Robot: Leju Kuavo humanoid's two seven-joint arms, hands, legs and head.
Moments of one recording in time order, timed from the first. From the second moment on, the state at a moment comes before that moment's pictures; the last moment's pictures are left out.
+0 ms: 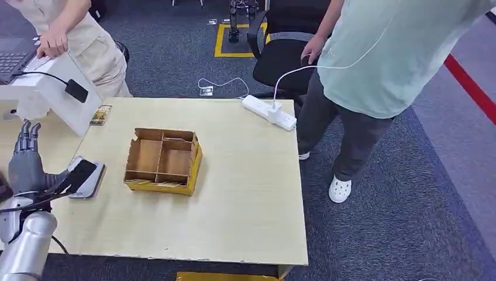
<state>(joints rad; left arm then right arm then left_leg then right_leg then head) -0.21 0.36 0.21 -1.19 -0.61 0.37 -0.38 -0.07 0.05 0.31 -0.21 0.65 -0.57 -0.05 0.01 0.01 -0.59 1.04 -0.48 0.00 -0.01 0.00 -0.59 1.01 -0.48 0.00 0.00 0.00</state>
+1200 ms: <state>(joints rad) -0.04 0.83 -0.22 -1.88 -0.68 -0.22 -0.30 -0.07 0.04 0.27 -0.21 0.70 -0.56 -0.04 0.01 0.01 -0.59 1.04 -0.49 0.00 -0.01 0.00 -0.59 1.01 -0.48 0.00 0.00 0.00</state>
